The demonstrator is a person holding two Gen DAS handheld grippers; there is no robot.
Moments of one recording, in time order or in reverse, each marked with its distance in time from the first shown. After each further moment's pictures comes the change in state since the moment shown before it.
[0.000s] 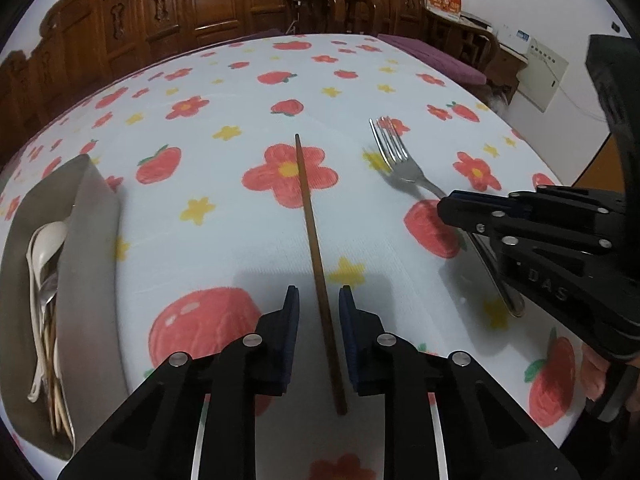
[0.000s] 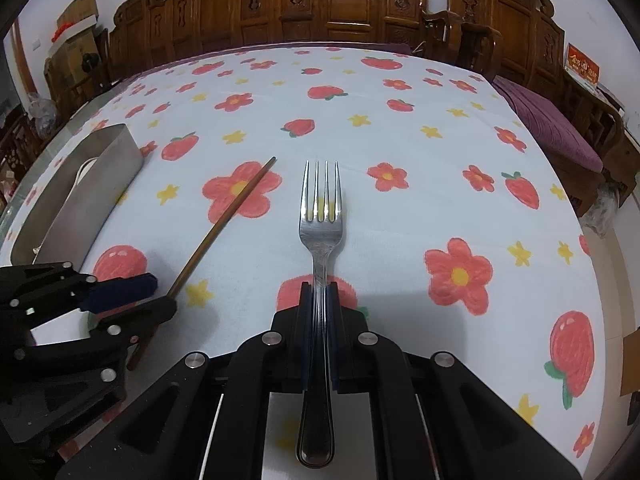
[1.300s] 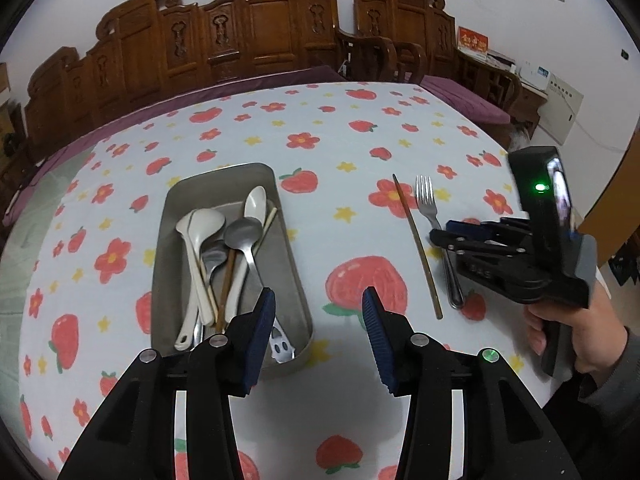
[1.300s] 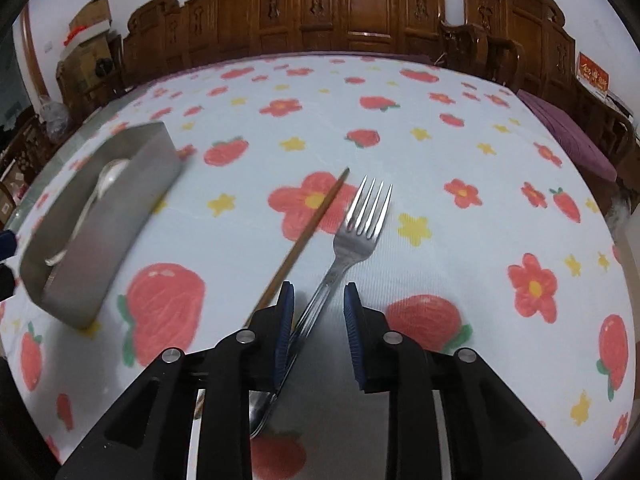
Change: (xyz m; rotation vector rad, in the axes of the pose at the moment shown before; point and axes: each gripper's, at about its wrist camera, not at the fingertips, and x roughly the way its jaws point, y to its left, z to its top) left arm -0.122 0.081 -0.038 -0.062 -0.112 0.100; right arm 0.022 0.058 0.004 -0.022 -0.037 0.022
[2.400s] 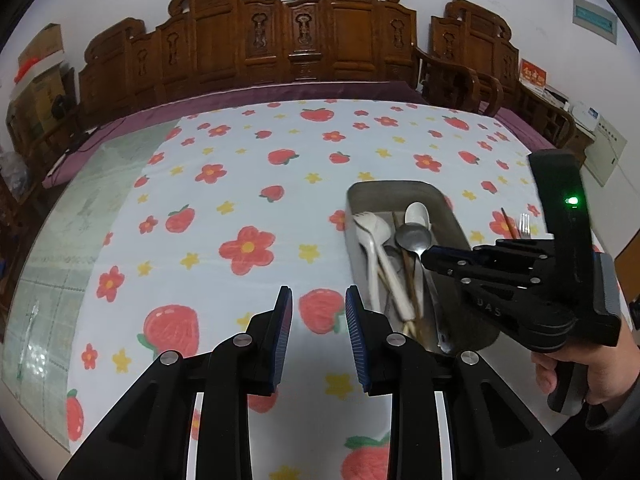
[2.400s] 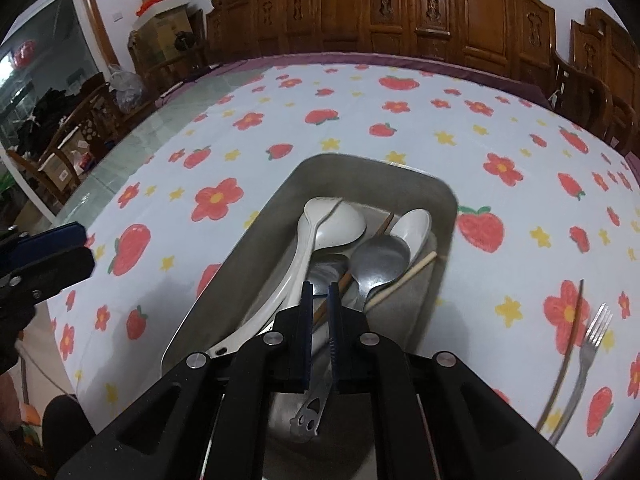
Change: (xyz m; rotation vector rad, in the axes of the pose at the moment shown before) left arm -0.039 0.151 -0.006 -0.133 -0.024 0.119; right arm -0.004 0.191 0.070 -0.143 0.008 0.248
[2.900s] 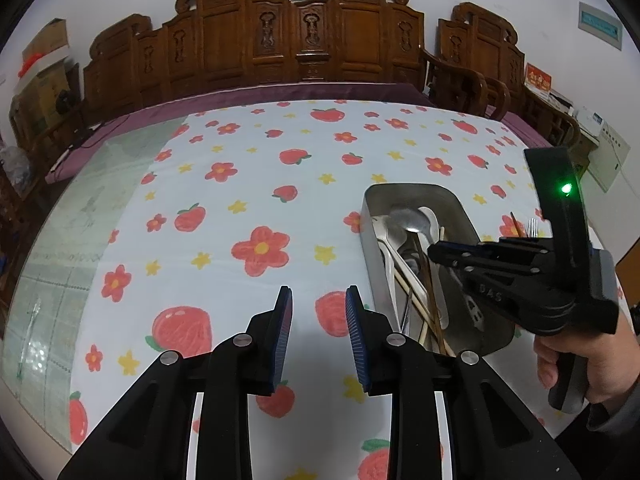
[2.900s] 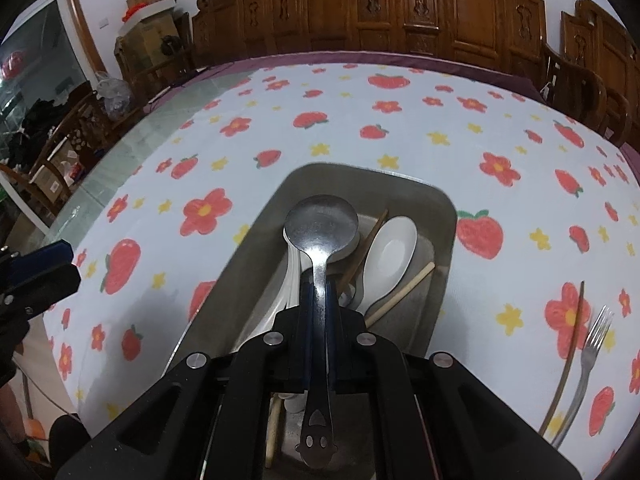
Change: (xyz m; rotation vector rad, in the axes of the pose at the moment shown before) left arm 0.004 0.020 0.002 -0.022 0.002 0.007; right arm 0.024 0.002 0.012 0.046 0.032 -0.022
